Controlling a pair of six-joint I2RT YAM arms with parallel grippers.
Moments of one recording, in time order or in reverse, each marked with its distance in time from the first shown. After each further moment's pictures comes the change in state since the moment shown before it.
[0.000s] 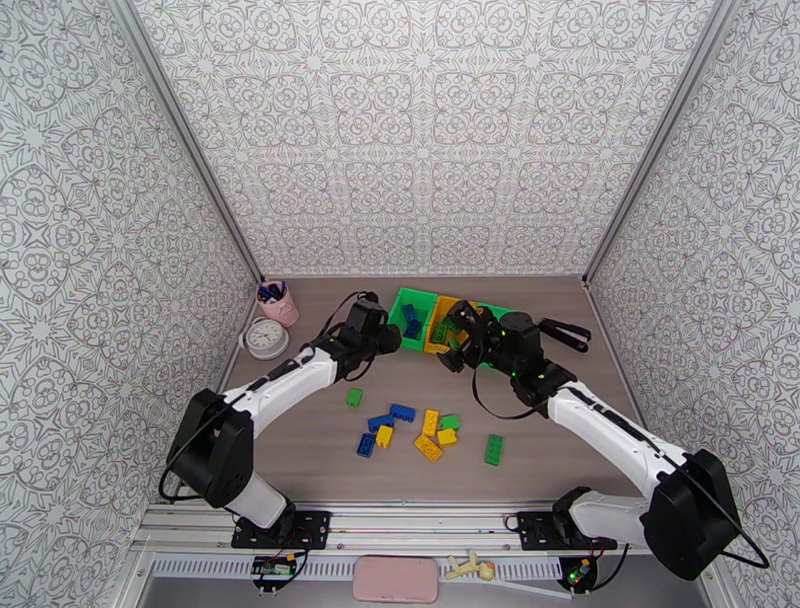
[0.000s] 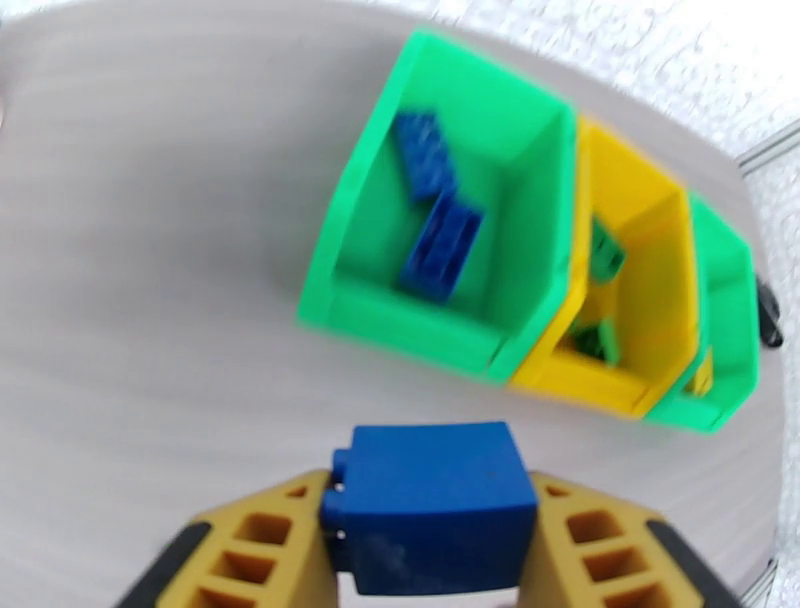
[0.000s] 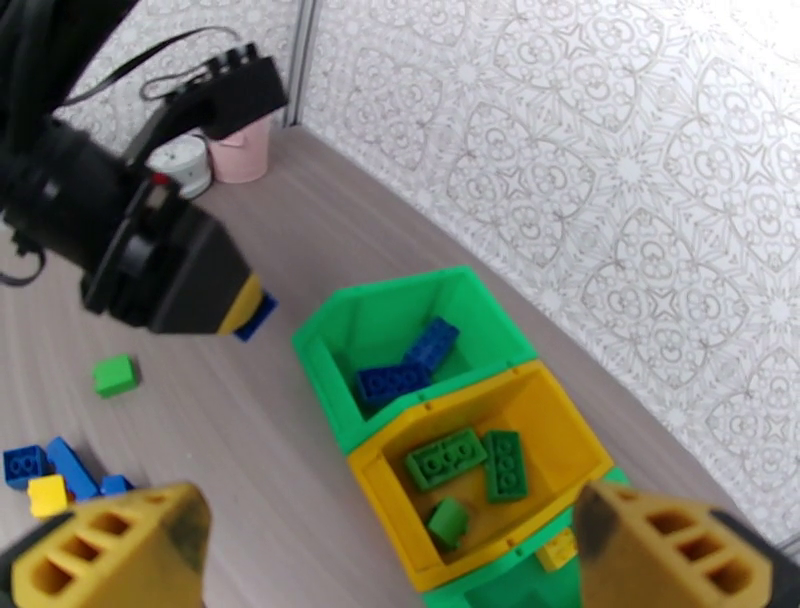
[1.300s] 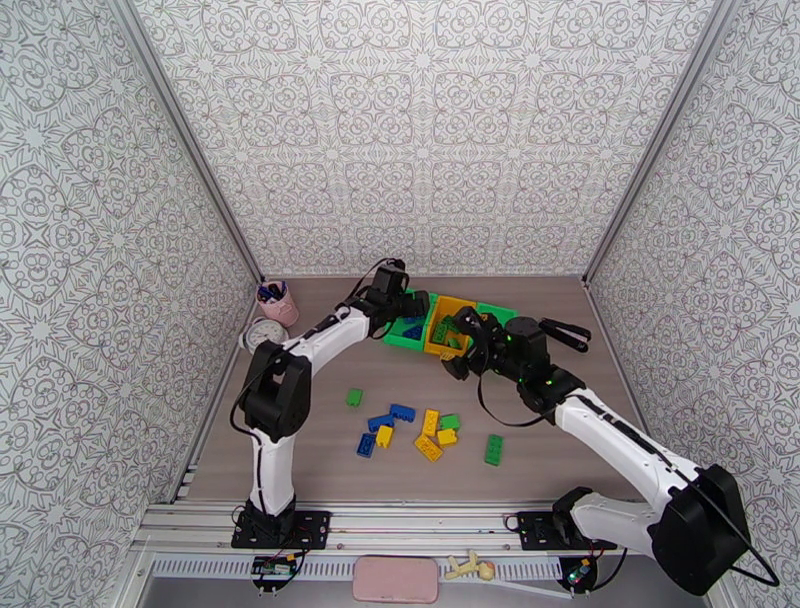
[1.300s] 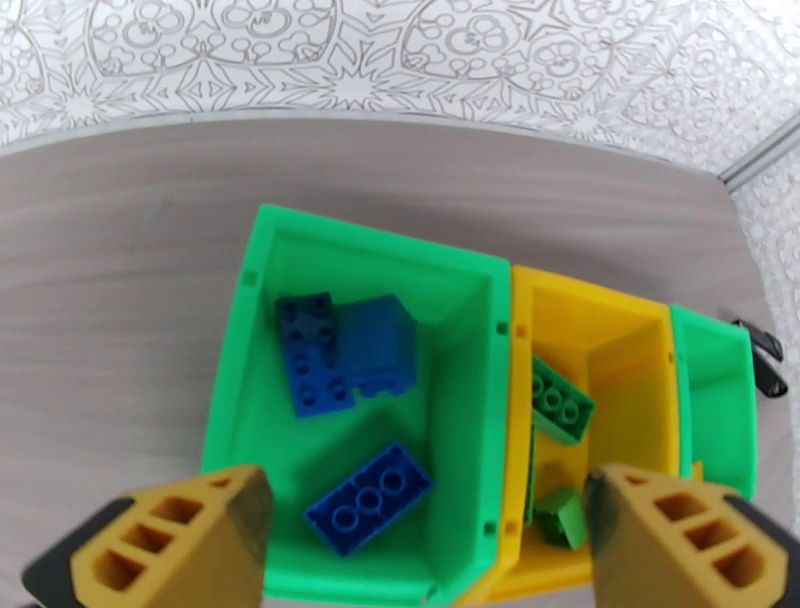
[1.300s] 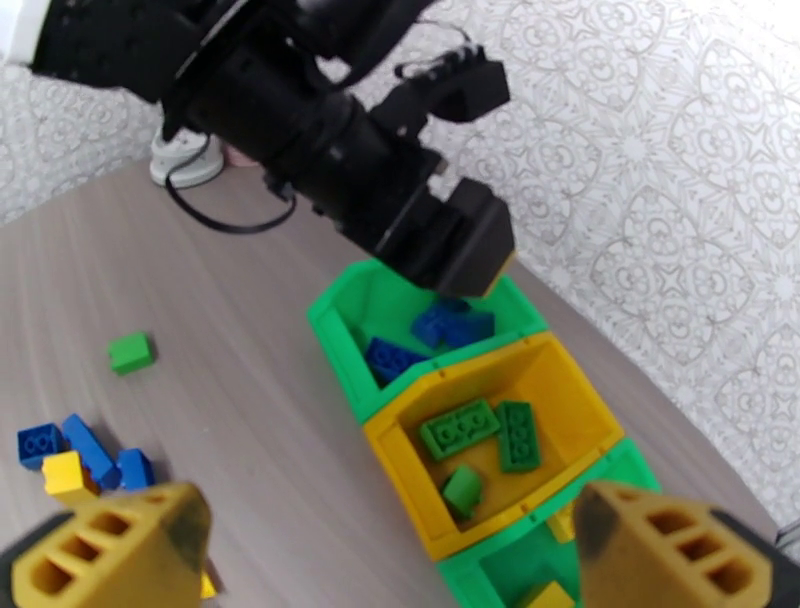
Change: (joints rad) left arm 0.040 0.306 0.387 -0.023 0.086 0.138; right arm -0.008 -0.056 -0.016 -0.100 -0.053 -0.006
